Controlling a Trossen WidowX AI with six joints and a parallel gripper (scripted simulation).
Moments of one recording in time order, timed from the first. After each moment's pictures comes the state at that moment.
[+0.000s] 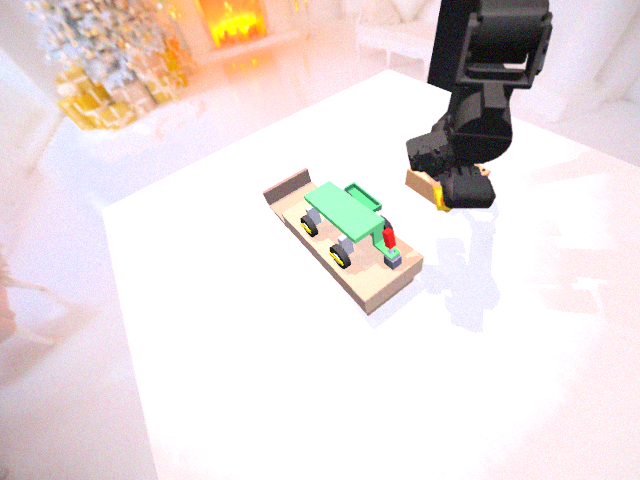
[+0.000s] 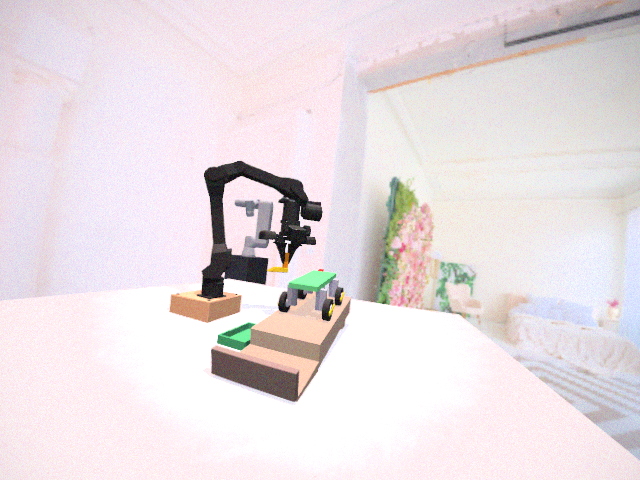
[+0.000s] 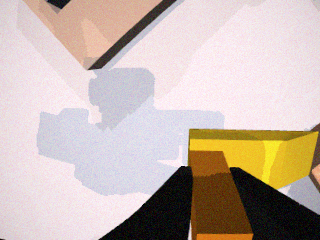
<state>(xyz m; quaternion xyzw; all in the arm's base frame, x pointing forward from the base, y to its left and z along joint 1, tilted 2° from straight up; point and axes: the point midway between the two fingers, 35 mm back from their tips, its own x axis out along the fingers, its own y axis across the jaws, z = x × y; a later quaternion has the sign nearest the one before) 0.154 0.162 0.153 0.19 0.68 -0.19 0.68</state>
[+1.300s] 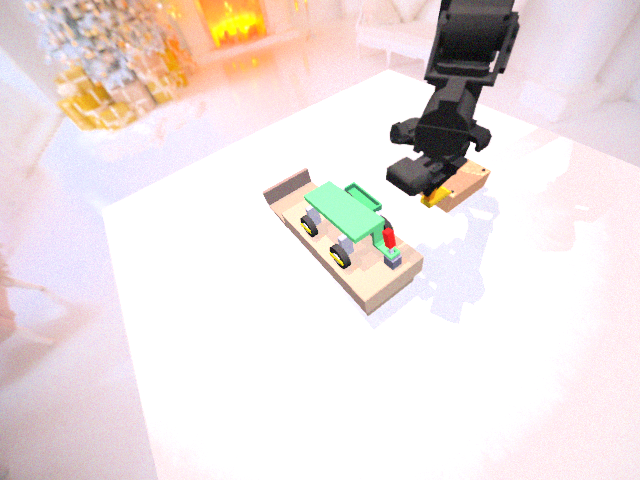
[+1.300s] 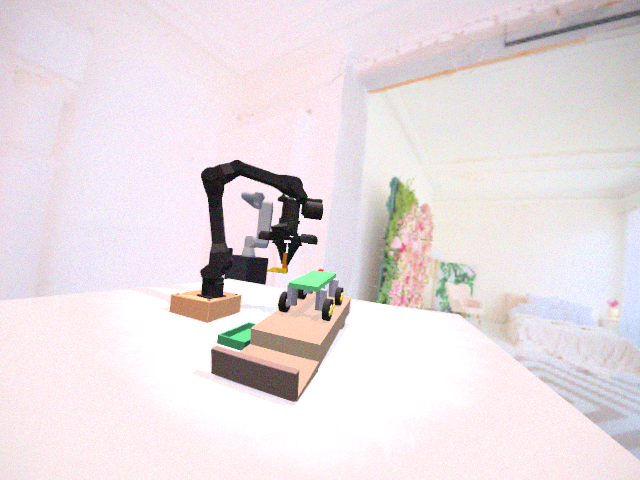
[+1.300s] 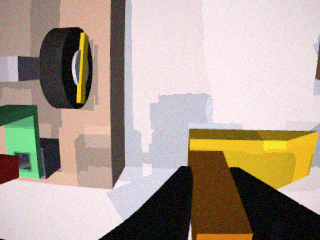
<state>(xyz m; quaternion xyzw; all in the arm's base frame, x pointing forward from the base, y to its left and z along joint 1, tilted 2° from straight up) 0.170 0.137 0.152 0.45 0.55 -0.45 0.54</state>
